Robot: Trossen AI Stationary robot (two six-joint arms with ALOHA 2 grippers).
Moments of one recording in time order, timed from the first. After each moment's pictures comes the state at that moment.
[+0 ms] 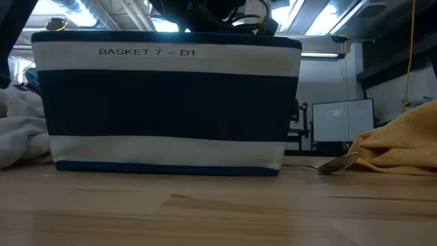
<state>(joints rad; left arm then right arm) 0.13 1.86 1.40 -0.07 -0.24 -0.61 -0.31 1.61 2.36 -0.91 0.30 -0.21</state>
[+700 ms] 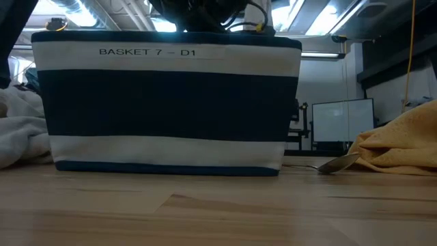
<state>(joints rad) 0.14 1.86 1.40 -0.13 -0.26 -0.66 -0.31 1.61 2.36 -0.91 0.30 -0.21</state>
